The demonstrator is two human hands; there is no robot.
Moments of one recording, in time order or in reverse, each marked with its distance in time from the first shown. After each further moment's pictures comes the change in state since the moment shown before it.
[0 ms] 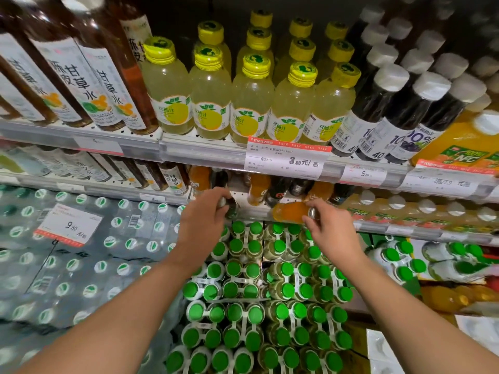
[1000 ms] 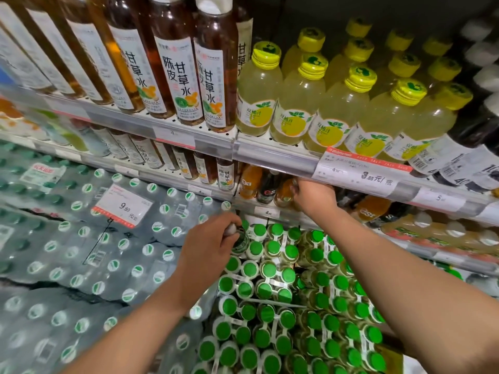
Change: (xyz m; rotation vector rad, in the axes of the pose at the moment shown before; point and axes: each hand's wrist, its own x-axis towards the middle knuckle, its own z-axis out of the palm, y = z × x) left_hand -0.054 -0.062 -0.078 -0.059 -0.040 -0.059; right_hand 0.115 -0.121 0.078 -0.380 -0.228 -0.067
